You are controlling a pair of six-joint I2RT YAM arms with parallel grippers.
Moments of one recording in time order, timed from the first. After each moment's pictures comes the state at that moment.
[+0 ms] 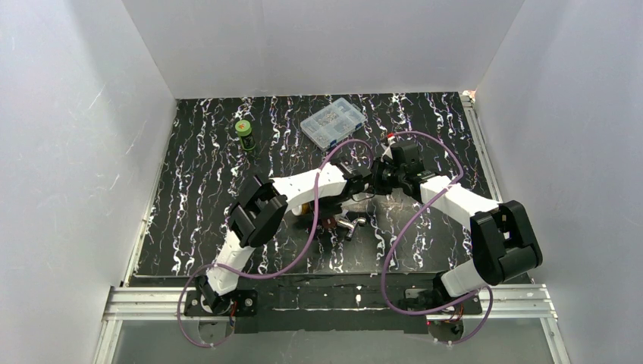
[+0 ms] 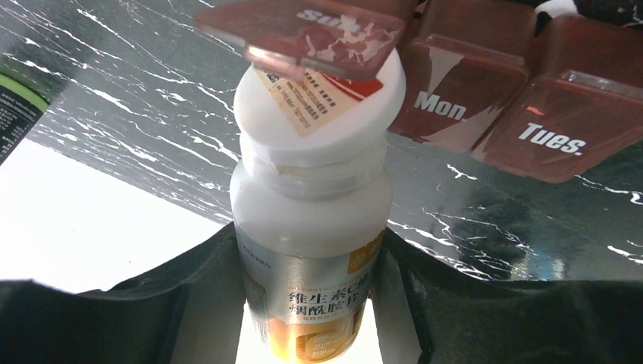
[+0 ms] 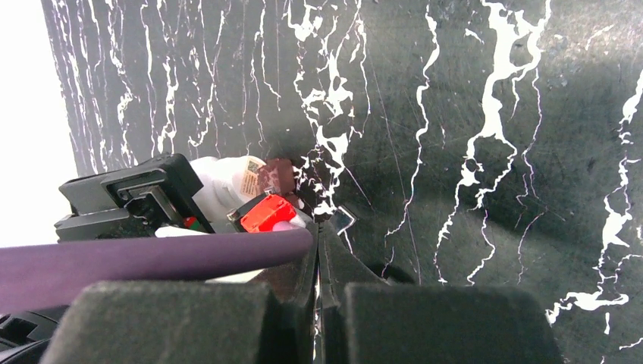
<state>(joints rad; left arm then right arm) -0.95 2.18 1.74 -1.33 -0.46 0.26 0.42 1.48 0.85 -0.12 -0.38 0.62</state>
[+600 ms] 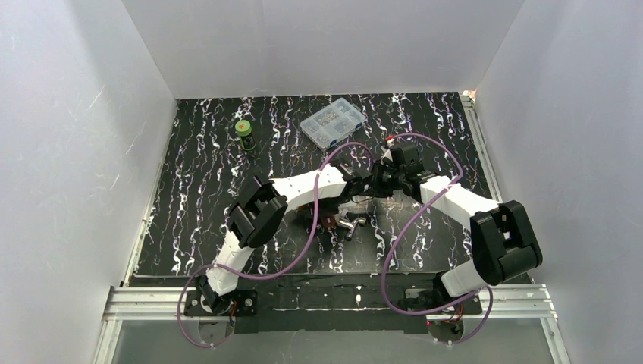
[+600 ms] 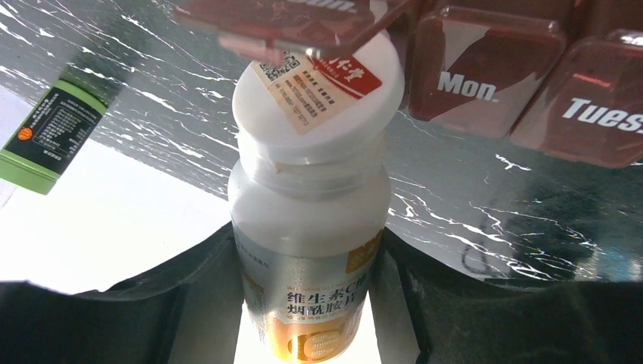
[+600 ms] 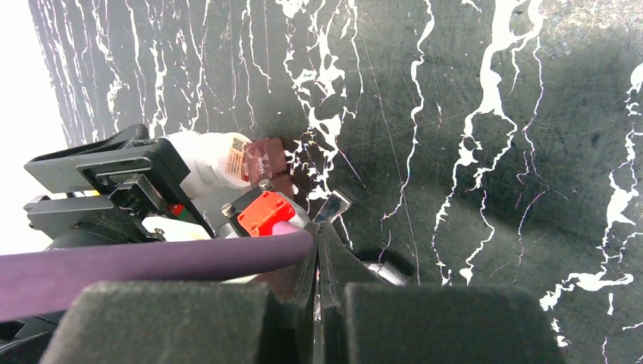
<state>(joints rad) -0.96 2.17 1.71 -1.30 -0.53 0.37 0.42 1.48 0.85 -0.17 -0.39 0.63</state>
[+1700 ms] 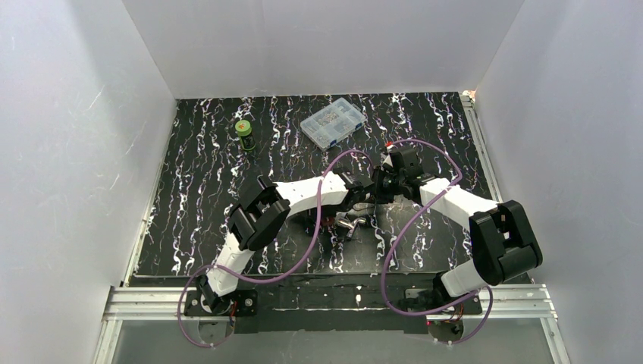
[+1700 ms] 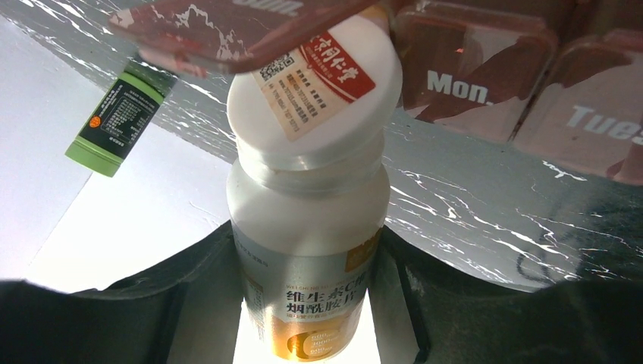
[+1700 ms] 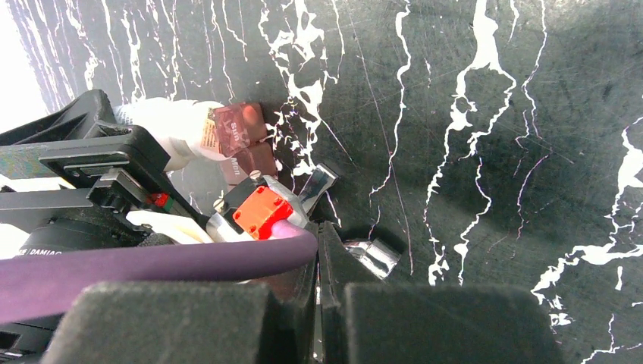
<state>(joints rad) -1.00 2.16 1.64 -1.24 -0.67 0.45 0.42 1.48 0.82 -0.21 -0.41 0.63</state>
